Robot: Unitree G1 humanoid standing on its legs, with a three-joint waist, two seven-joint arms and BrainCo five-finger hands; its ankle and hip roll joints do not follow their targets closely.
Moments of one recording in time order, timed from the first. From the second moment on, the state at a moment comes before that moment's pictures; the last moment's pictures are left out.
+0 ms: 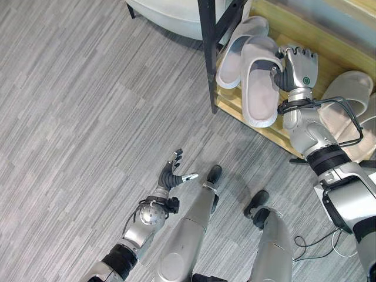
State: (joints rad) left arm -0.18 0.39 -0.51 0.22 -0.34 -0.25 0.29; right arm -1.06 -0.58 0.50 0.75 -0.62 0.16 -0.64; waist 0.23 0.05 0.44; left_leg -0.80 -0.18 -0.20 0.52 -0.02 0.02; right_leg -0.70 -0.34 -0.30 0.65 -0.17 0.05
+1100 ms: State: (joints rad) left arm -0.32 0.39 -0.54 0.22 -0.35 -0.26 0.32; right arm -1.16 -0.58 0.48 0.89 -0.23 0.13 -0.65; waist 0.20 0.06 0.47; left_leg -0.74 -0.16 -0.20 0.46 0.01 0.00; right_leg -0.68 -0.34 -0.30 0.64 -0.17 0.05
